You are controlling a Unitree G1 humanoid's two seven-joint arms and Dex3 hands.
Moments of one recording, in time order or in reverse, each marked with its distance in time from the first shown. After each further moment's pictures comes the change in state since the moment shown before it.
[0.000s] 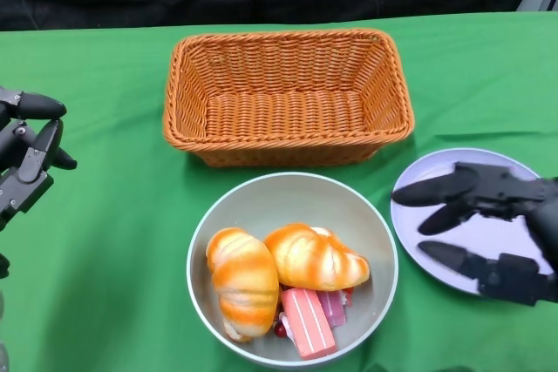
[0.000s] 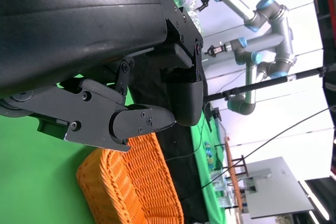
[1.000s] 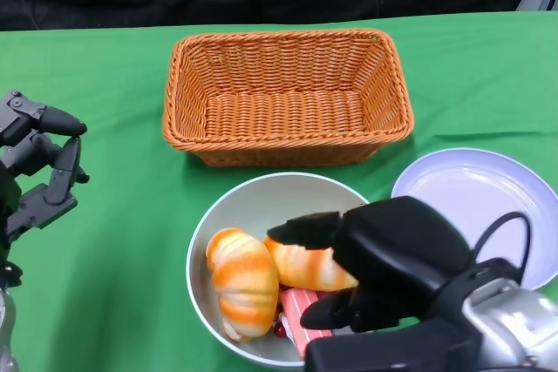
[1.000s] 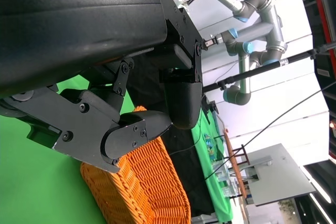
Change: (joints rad) left arm 0.030 -0.003 -0.044 0.009 0.065 -0.094 0.016; right arm -0.271 0.084 0.554 0.054 -0.818 0.318 0.184
